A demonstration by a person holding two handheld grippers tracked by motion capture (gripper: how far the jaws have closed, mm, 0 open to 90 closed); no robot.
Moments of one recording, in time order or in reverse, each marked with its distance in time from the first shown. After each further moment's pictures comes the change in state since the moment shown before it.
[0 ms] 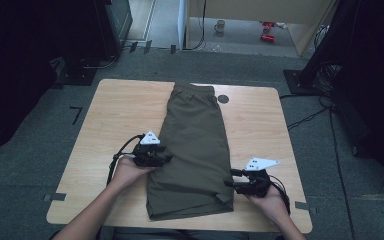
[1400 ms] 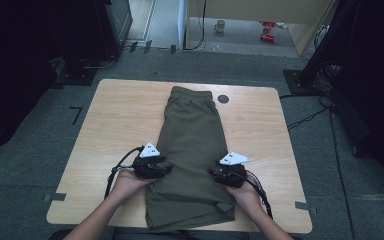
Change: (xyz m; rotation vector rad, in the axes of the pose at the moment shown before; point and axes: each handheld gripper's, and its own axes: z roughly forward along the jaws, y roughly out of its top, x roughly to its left) left arm -0.030 -0.032 -0.005 -0.005 0.016 -0.040; right arm 0.021 0.015 0.063 -0.005 -0.219 -0.047
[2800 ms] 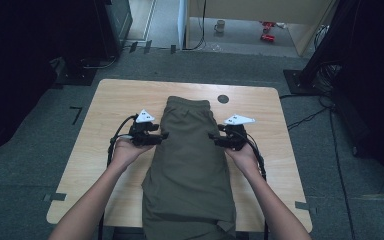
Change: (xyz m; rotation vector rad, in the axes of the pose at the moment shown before) left arm 0.072 0.081 0.004 -0.084 0.124 -0.048; right arm -0.076 0.087 0.028 -0.096 0.000 0.099
